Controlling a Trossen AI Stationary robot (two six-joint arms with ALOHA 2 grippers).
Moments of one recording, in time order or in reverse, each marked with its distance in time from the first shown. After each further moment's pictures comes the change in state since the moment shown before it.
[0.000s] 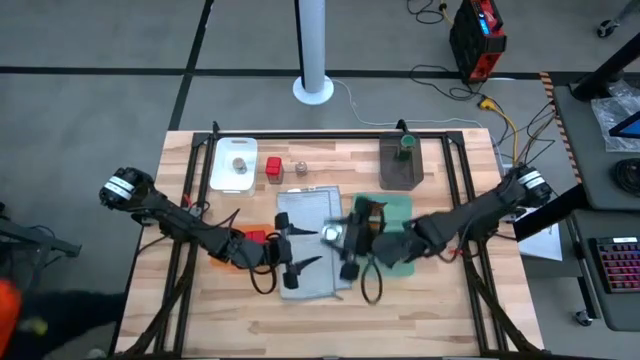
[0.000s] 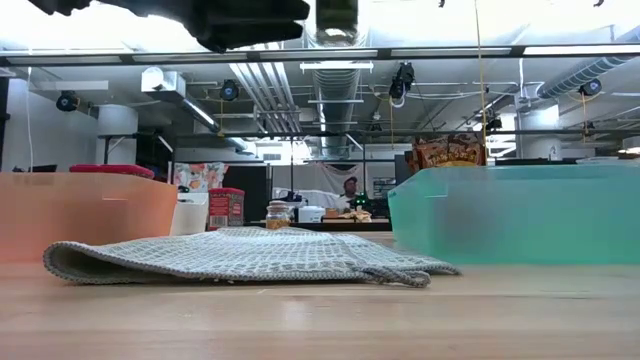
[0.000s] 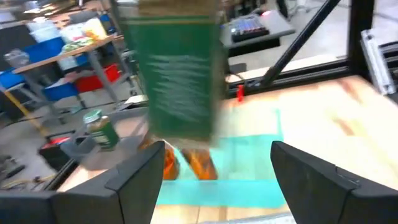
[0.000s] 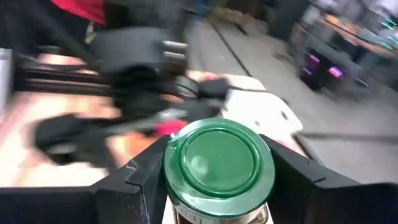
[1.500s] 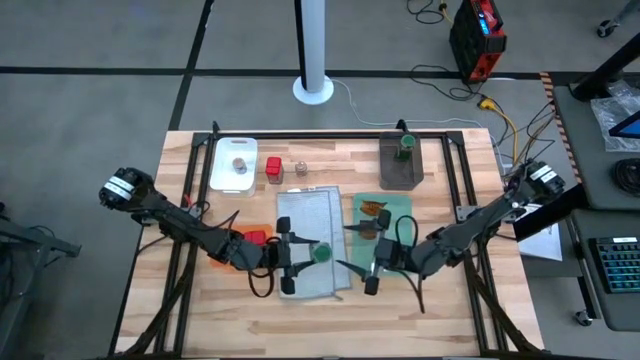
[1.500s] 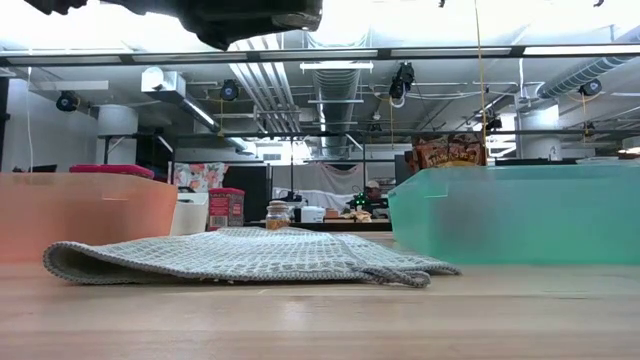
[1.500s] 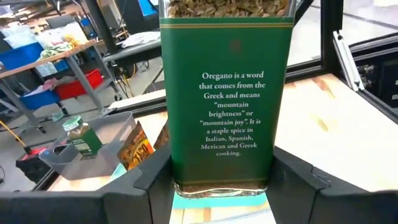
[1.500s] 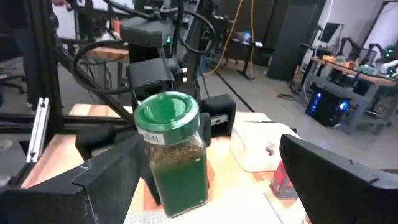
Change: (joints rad) left arm -0.008 0.000 -0.003 -0.001 0.059 0.012; right arm 0.137 -0.133 -0.333 0.480 0.093 -0.078
